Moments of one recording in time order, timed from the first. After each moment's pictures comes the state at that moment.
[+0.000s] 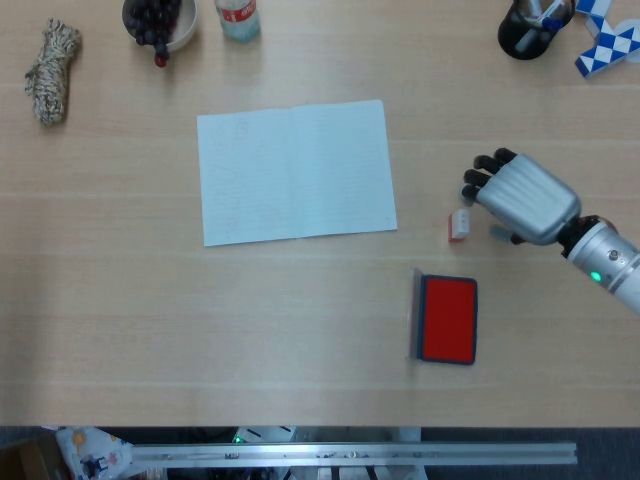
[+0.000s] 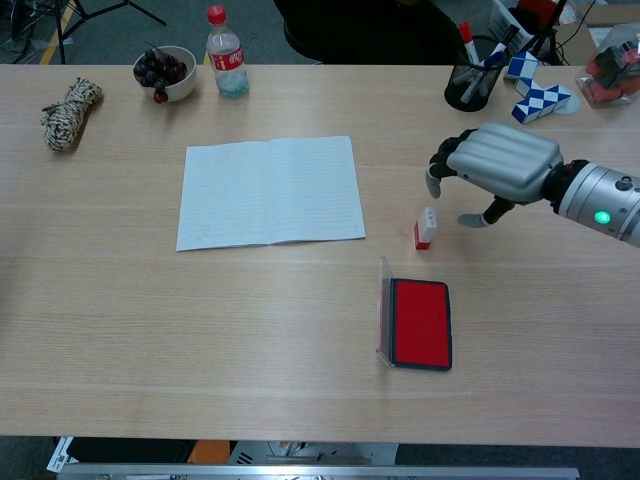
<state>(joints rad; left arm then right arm) -0.02 -1.10 -0.02 -1.68 1.49 1.54 0.12 0.65 -1.42 0.02 -1.29 -1.70 0.90 -0.14</state>
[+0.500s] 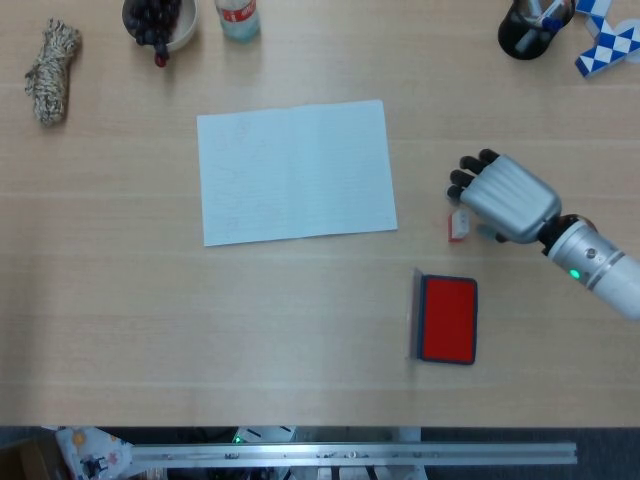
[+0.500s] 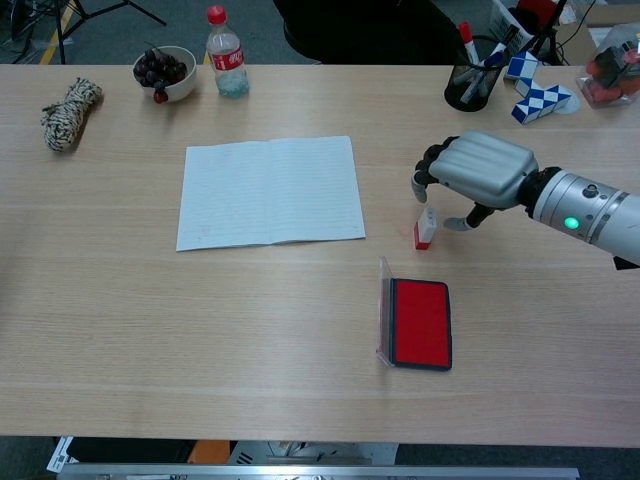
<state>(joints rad) -0.02 -1.10 -0.02 -1.67 1.48 1.53 0.11 0.68 -1.51 0.01 -1.21 -1.66 0.89 -0.19</state>
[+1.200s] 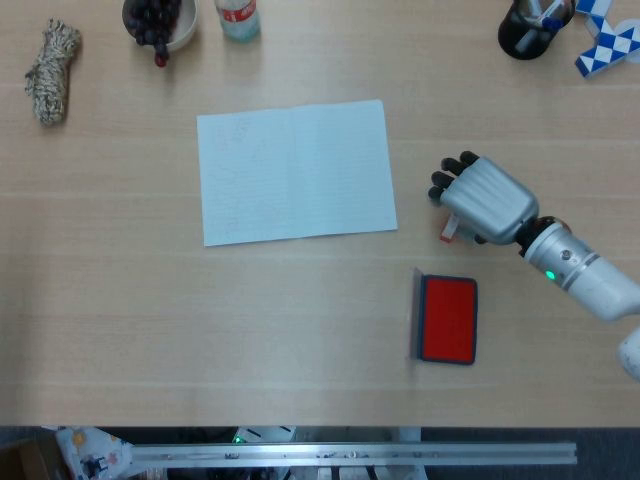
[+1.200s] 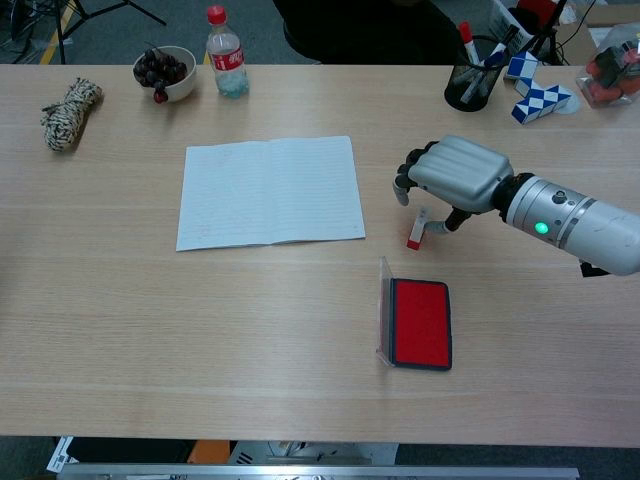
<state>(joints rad) -0.02 -1.09 -0.02 -1.66 1.47 1.52 0.09 0.70 -1.57 0.02 -1.22 -1.59 0.88 -0.26</state>
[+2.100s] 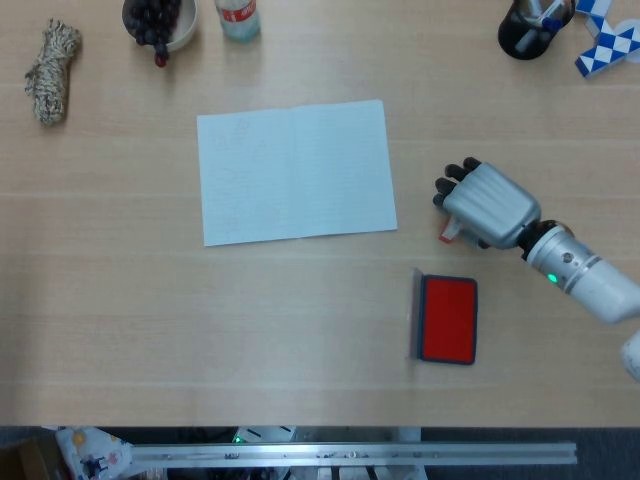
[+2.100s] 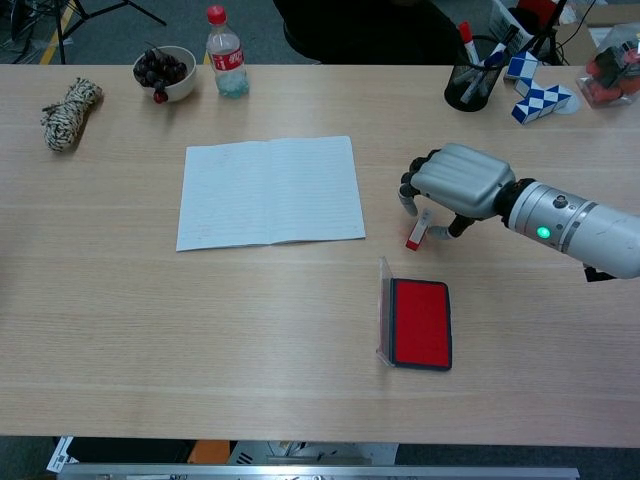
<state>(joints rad) -0.01 -1.09 -0.02 -1.66 1.47 1.51 0.08 0.72 -1.56 -0.01 -1.23 -1.56 0.86 -0.28</state>
